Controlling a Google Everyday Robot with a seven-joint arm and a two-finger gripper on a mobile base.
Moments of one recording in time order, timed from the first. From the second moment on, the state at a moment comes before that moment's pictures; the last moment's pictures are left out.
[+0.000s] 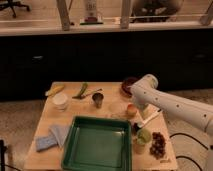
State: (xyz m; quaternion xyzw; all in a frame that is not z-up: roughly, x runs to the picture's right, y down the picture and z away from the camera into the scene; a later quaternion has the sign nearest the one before) arm 0.205 0.133 0.856 -0.27 -0.04 -0.27 0.93
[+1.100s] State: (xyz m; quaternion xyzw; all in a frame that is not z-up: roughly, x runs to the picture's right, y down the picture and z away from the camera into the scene) arm 0.198 0.128 0.879 -0.26 -0.11 -0.28 0.92
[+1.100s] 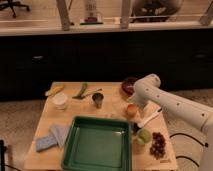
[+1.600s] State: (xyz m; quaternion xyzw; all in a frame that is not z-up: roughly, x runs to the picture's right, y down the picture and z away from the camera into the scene) arm 0.189 0.135 0.886 -0.26 -0.13 -0.29 0.91
